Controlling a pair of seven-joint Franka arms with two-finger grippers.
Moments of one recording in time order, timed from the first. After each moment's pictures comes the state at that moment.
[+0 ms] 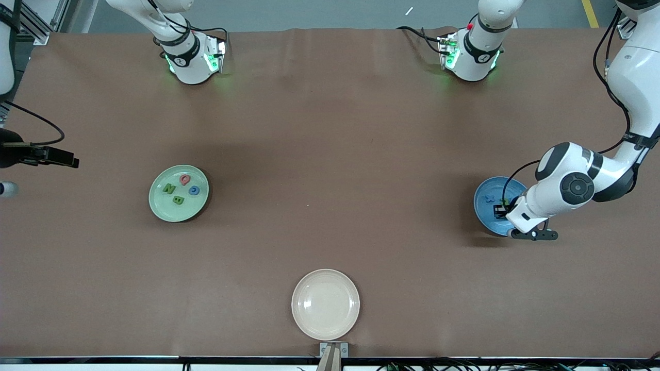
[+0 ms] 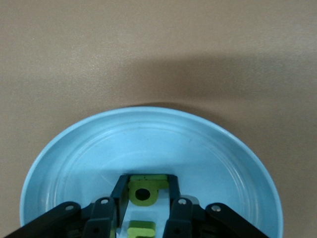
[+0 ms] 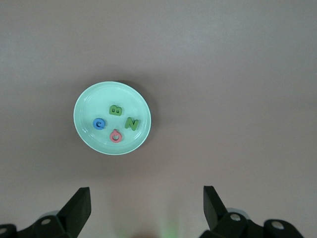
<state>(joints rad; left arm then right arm) 0.85 0.83 -0.91 -1.90 0.86 2.20 -0.46 -0.06 0.17 -0.10 -1.53 -0.01 1.51 -0.10</state>
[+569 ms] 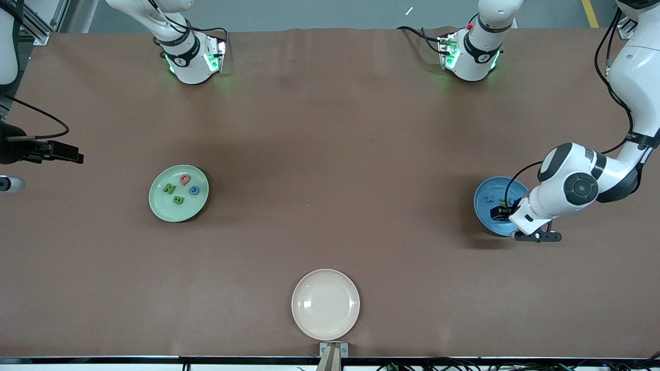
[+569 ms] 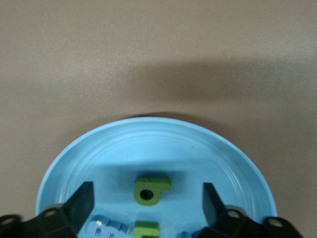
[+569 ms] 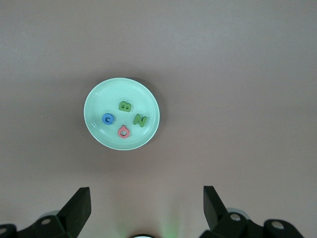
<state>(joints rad) 0.86 0.82 -0.94 -1.88 0.86 2.16 -0.46 -0.04 0.17 -0.08 -1.51 -0.01 1.49 -0.10</state>
